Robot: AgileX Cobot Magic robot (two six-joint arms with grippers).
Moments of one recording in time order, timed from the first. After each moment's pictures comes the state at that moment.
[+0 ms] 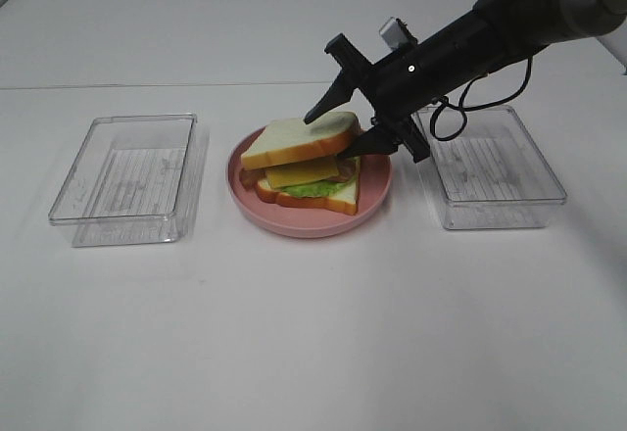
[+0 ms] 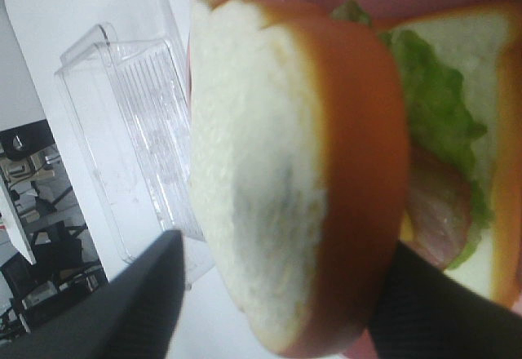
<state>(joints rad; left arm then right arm) -0.33 0.00 -0.51 -0.06 1.06 0.06 0.25 2.25 -1.59 0.98 0.83 -0.13</state>
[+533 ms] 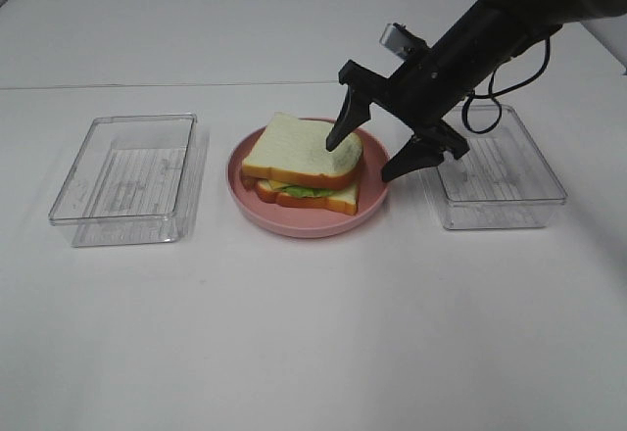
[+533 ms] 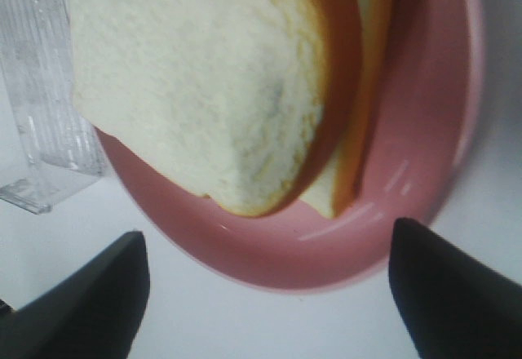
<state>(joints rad) -0.33 0.00 -0.51 -0.06 1.06 0.06 0.25 2.18 -1.59 0.64 0.94 -0.09</state>
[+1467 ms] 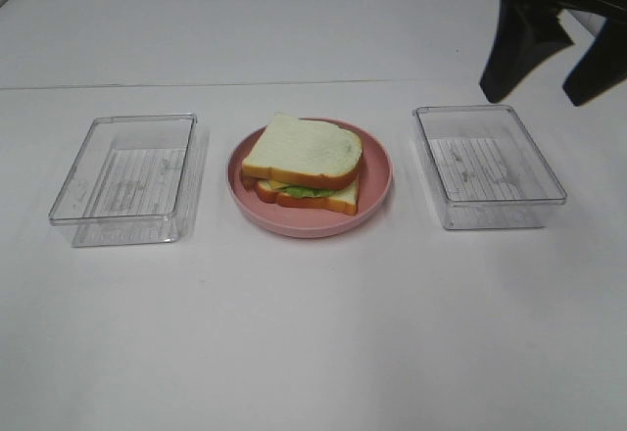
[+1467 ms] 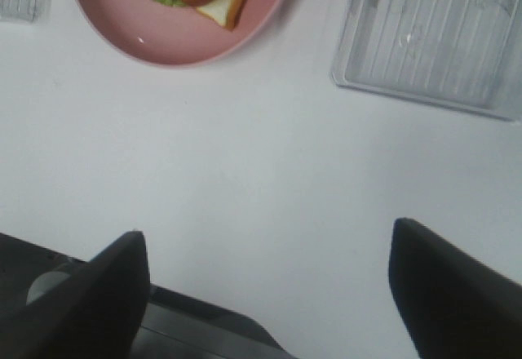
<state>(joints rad) -0.33 0.00 -0.51 -0.06 1.06 0.06 0.25 1.50 -1.34 0.20 1.18 -0.05</state>
